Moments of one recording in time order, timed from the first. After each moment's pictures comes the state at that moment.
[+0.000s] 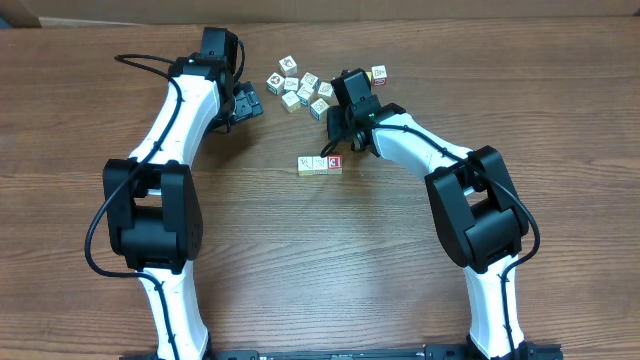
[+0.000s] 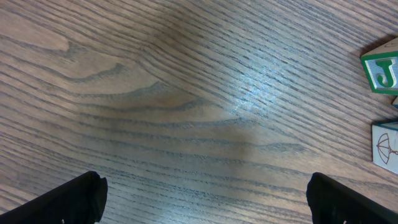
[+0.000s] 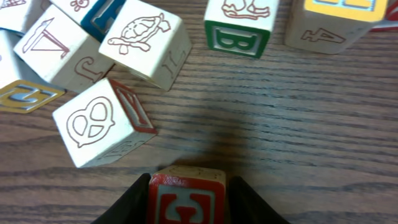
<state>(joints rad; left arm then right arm) -0.12 2.17 1.78 -0.90 -0.14 -0.55 0.46 2.24 1.57 -0.32 0.09 0.35</state>
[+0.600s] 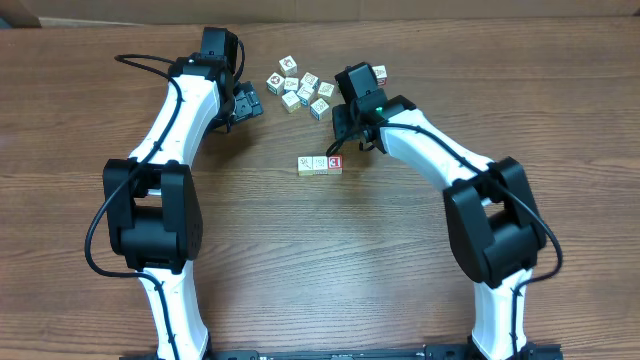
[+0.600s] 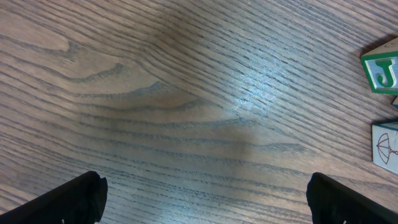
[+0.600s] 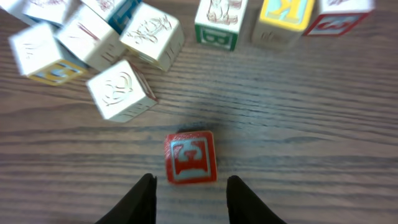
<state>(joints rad) -0.12 2.17 1.78 -0.90 -0.14 -0.55 0.46 2.11 1.57 -0.49 0.10 0.31</state>
